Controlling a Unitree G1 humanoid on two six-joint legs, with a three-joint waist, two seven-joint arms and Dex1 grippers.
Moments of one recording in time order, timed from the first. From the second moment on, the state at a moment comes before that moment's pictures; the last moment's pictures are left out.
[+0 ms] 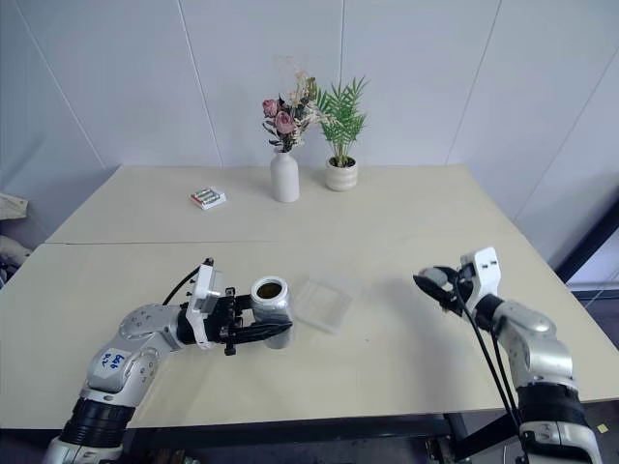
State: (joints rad) left arm -0.46 0.49 0.01 -0.06 -0.51 0.30 -1.11; right arm -0.53 -0.56 -0.22 0.44 0.37 0.23 0.77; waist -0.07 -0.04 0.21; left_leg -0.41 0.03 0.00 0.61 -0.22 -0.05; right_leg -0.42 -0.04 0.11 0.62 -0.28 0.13
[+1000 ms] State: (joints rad) left arm -0.57 0.55 0.04 0.05 -0.49 0.27 -1.14; right arm -0.49 -0.82 -0.14 -0.10 0.57 0.50 1.11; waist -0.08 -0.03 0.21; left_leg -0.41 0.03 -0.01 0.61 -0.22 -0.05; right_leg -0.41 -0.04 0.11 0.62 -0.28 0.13
